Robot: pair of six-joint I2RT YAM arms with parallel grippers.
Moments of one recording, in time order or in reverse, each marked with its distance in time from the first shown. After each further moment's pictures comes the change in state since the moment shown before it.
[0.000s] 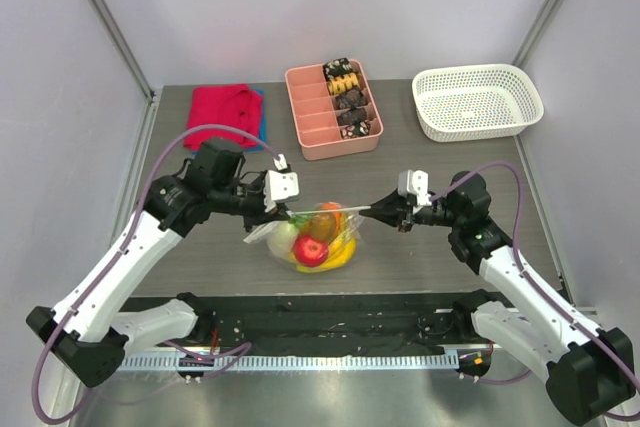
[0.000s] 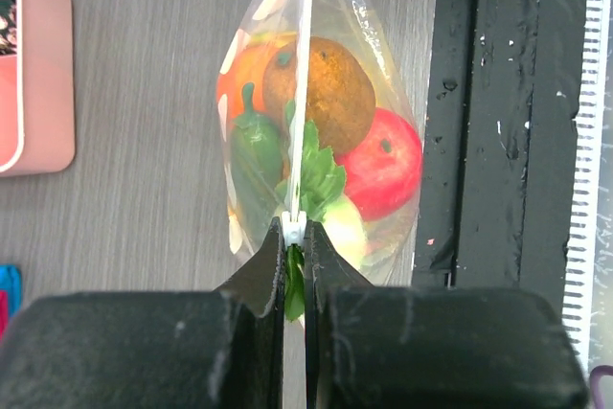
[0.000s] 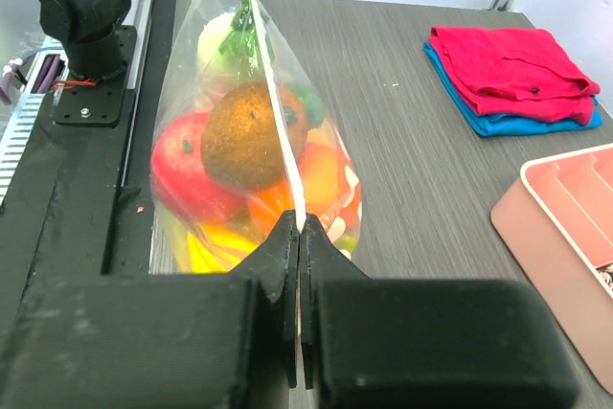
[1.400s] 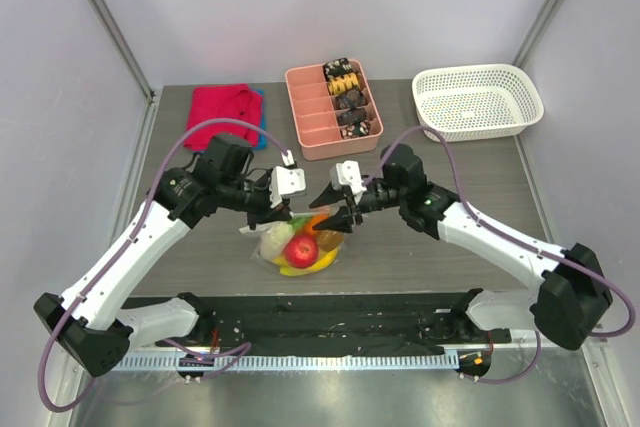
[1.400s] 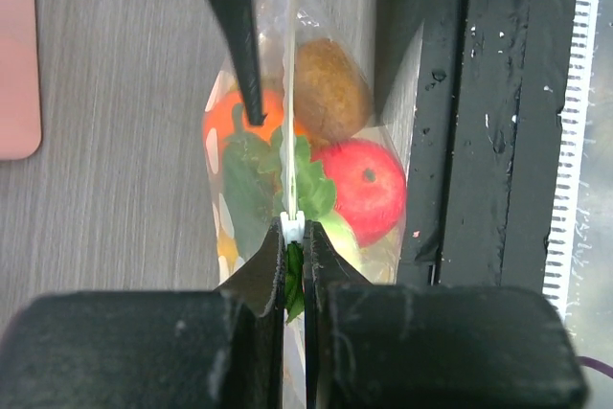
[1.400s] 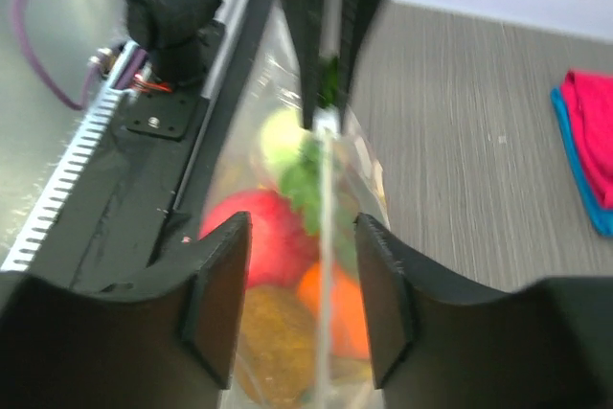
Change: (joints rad) left arm -0.016 0.061 0.027 -0.027 0.006 -0.021; right arm 0.333 0.382 0.337 -0.130 0.040 -0.101
